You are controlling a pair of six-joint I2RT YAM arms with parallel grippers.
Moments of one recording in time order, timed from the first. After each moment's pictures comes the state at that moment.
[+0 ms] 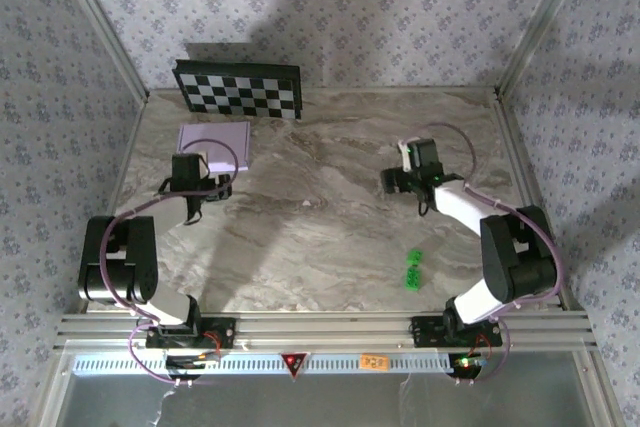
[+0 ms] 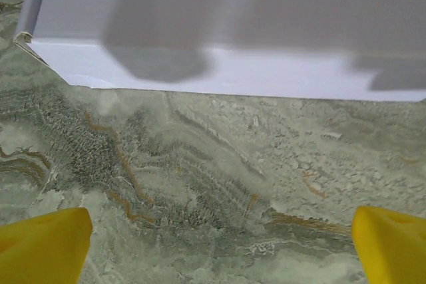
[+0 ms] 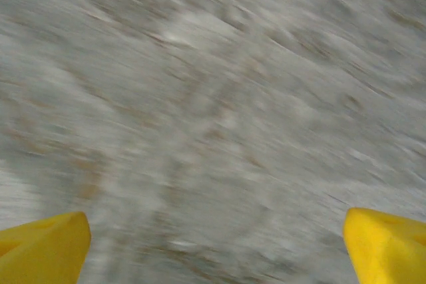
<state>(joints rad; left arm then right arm) -0.04 1.51 0.65 0.06 -0.09 -0.09 0.24 1.53 0.79 -0.08 0.14 -0.03</state>
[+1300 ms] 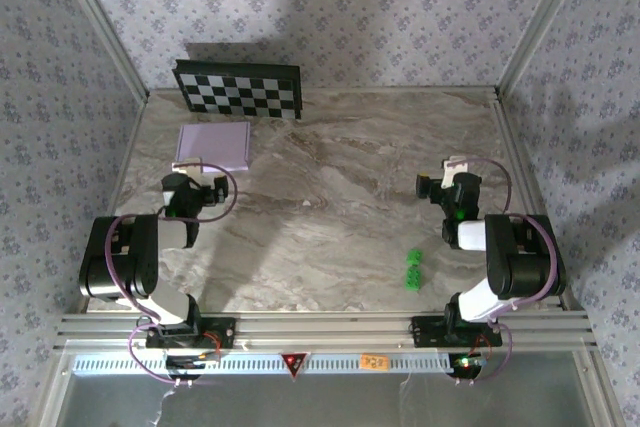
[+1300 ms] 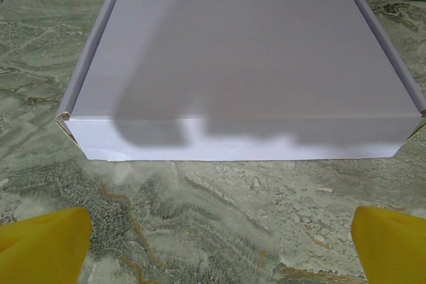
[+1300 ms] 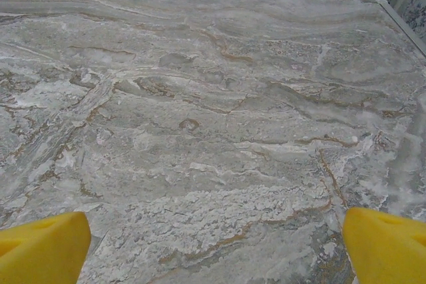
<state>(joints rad) 0.03 1.53 0.40 0.68 0.01 -0.03 -0.02 1.53 0.38 0.74 0.03 -0.04</state>
